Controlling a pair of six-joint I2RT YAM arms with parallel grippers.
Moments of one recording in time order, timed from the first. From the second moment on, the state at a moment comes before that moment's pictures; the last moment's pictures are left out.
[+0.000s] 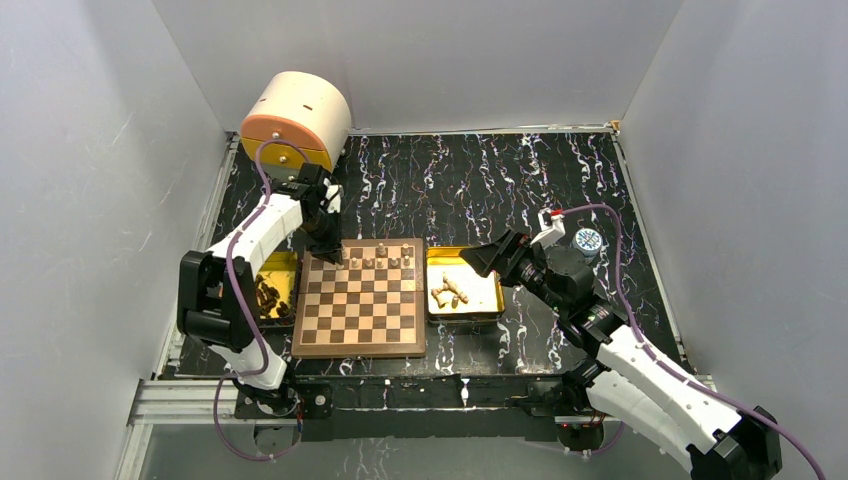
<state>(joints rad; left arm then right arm) -0.23 1.63 1.24 -0.95 0.14 -0.21 0.65 0.71 0.47 0.05 -0.06 0.89</state>
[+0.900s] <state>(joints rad) -0.23 1.68 1.22 -0.88 0.14 -0.20 0.65 0.68 0.48 0.04 -0.02 0.88</state>
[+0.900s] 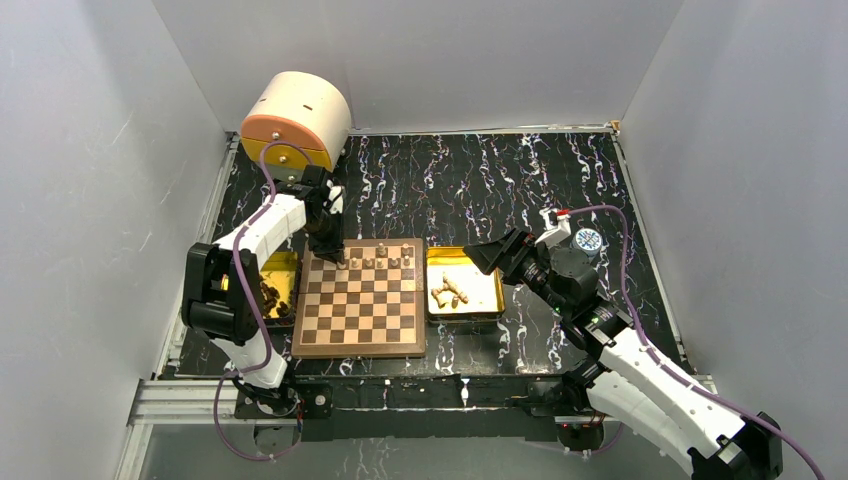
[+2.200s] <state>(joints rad) -0.23 1.73 1.22 -0.83 0.11 -0.20 0.65 0.68 0.48 0.04 -0.01 0.89</state>
